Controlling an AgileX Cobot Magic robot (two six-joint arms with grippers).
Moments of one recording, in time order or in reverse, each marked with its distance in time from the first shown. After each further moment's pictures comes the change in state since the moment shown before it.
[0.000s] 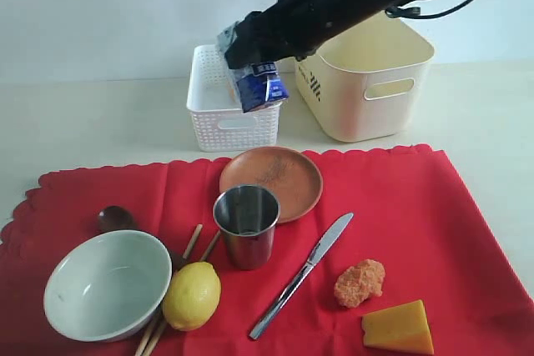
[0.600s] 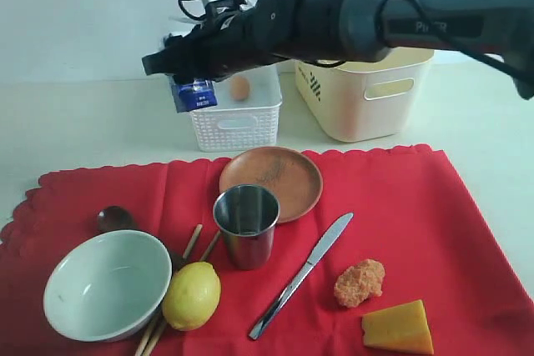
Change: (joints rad) left arm 0.000 0.000 0.000 0.000 0.000 0.000; right arm 0.251 0.144 -0.036 -0.378 -0.579 0.474
